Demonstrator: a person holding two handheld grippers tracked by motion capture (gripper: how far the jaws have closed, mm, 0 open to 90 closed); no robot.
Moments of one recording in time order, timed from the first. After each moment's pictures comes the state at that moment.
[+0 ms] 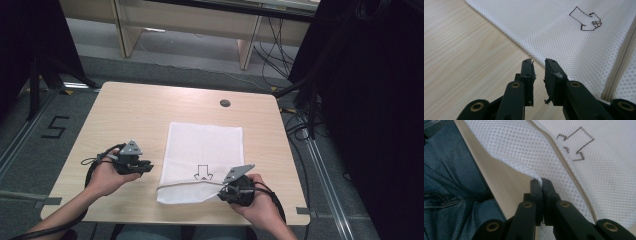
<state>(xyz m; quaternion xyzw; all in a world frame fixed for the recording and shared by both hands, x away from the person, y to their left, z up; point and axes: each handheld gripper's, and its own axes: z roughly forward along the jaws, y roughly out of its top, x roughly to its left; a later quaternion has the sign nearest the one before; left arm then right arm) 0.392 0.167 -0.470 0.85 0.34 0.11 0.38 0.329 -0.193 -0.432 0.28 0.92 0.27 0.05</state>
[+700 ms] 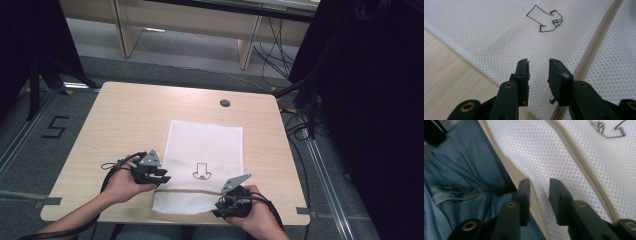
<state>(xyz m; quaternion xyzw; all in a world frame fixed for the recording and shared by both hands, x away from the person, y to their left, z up) 0.377 0.117 -0.477 0.88 0.27 0.08 0.38 0.313 -0.191 -0.452 0.28 0.92 0.27 -0.01</state>
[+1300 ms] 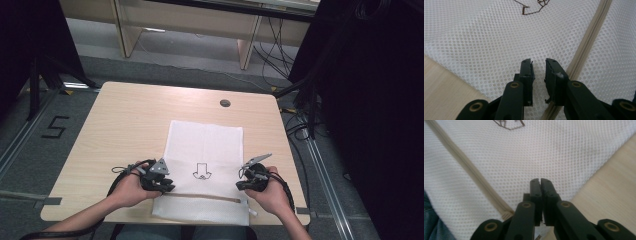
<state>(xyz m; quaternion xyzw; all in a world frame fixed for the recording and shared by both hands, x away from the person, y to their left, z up) 0.376 0.103 -0.494 0.92 0.23 0.06 0.33 0.377 -0.245 -0.459 0.40 0.88 0.23 0.04</state>
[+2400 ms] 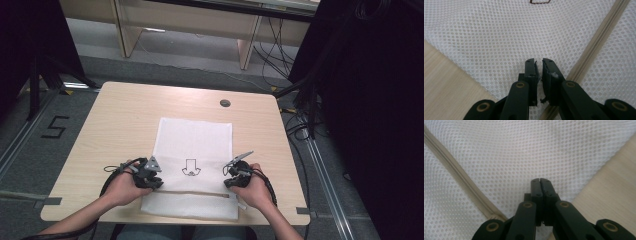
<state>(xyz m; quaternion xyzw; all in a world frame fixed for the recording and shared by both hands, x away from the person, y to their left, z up) 0.379 0.125 -0.496 0.91 0.28 0.08 0.28 0.397 -0.209 -0.483 0.40 0.89 0.23 0.05</state>
